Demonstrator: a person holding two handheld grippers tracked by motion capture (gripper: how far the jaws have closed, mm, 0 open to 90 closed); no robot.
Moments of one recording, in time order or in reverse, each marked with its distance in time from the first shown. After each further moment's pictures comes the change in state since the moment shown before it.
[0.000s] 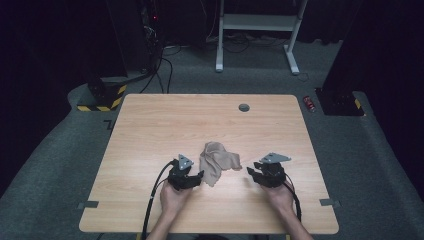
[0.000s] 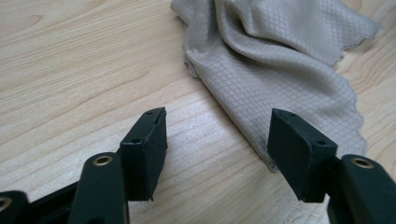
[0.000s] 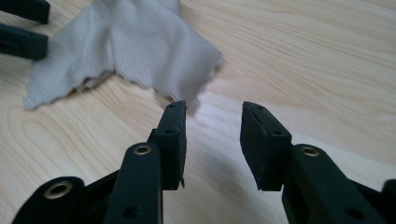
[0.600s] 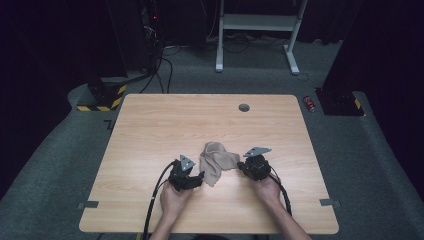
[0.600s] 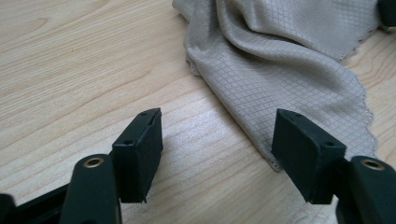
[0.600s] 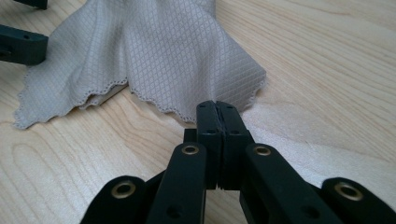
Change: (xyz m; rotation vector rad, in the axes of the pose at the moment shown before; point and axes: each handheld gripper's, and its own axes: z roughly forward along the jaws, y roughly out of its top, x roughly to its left) left arm -0.001 0.000 0.000 0.003 0.016 -0.014; right arm 0.012 0.021 0.036 0.089 0.042 -0.054
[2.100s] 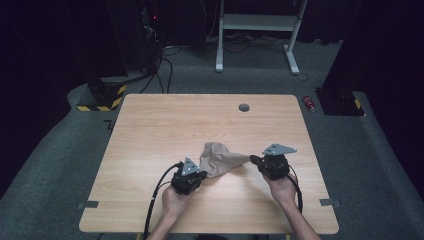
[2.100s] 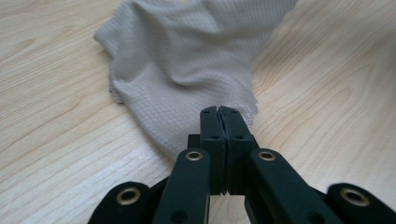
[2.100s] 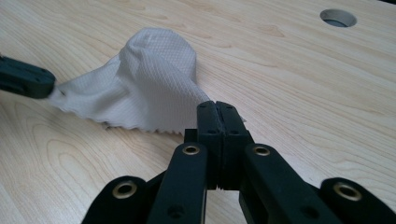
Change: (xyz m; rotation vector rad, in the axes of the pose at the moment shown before) left arm -0.012 0.011 -0.034 -0.057 -0.211 0.073; right arm -0.013 0.001 -0.067 -0.165 -0.030 0.021
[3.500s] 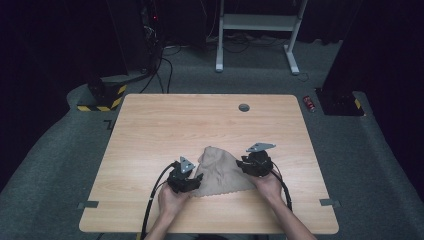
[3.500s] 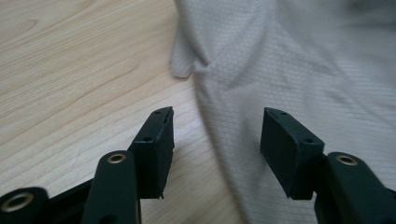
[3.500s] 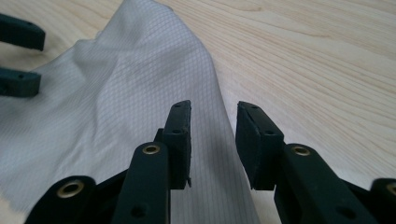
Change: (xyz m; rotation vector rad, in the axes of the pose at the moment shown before) left arm 0.014 -0.014 0.021 0.097 0.179 -0.029; right arm 0.008 0.002 0.063 0.133 0.039 0.024
